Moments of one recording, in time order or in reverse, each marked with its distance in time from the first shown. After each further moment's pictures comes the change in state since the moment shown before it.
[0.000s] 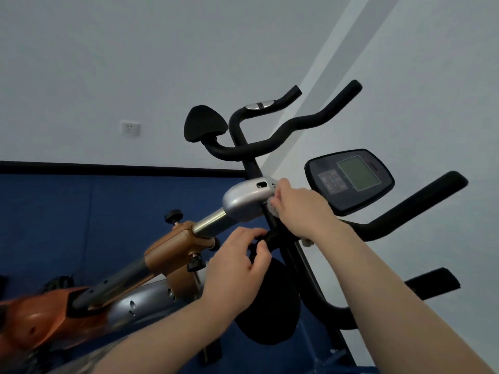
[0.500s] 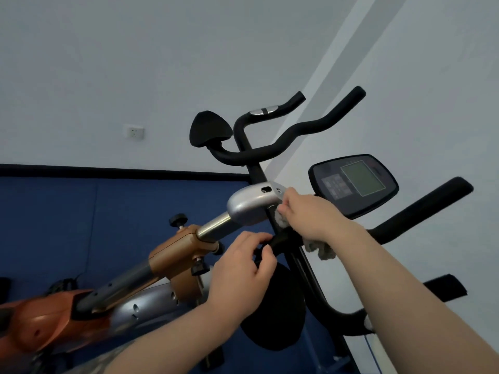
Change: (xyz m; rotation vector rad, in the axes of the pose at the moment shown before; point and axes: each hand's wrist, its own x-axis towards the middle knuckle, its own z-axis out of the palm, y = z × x) left_hand 0.001 -0.001 0.000 0.012 0.020 0.011; right_hand 0.002 0.002 -0.008 0.056 -0.121 0.050
